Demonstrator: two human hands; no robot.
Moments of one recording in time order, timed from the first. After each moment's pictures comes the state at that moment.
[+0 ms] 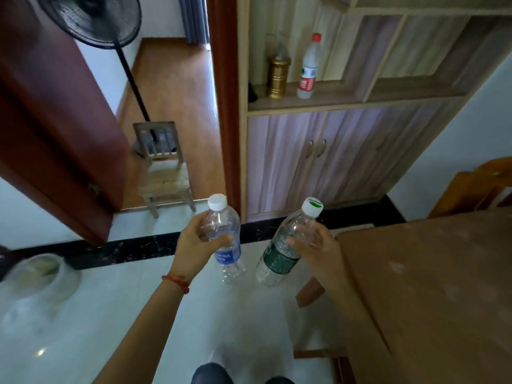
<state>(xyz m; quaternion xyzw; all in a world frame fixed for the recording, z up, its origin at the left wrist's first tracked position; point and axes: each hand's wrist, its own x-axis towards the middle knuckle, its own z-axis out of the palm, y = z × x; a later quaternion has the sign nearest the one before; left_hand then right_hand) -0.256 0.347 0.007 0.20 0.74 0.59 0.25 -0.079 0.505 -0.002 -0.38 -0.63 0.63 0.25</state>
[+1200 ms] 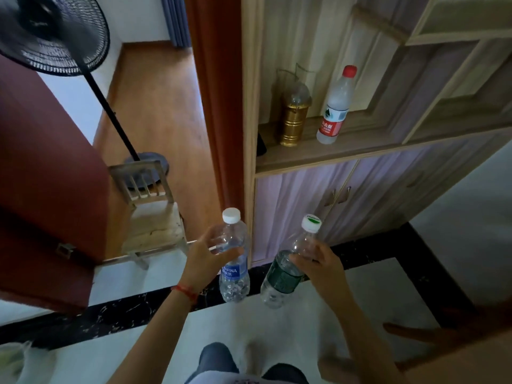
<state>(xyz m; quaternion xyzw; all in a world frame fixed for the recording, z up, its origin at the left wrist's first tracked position) -0.519 0.557 -0.022 0.26 0.76 0.53 0.28 -0.327 0.699 -0.037 -0.41 -0.64 0.61 0.22</state>
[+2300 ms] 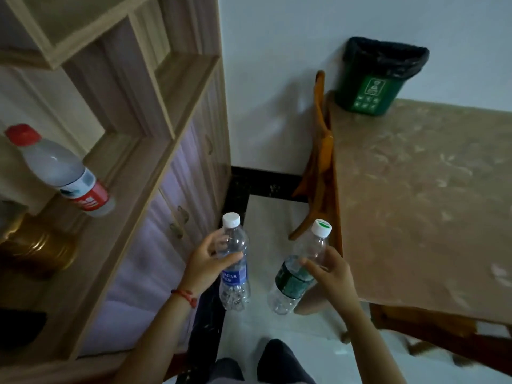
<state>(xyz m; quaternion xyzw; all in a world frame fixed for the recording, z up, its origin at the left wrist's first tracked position) -0.445 0.858 -0.044 0.55 0.48 0.27 0.62 -0.230 0.728 -0.044 -0.73 -0.32 0.36 0.49</state>
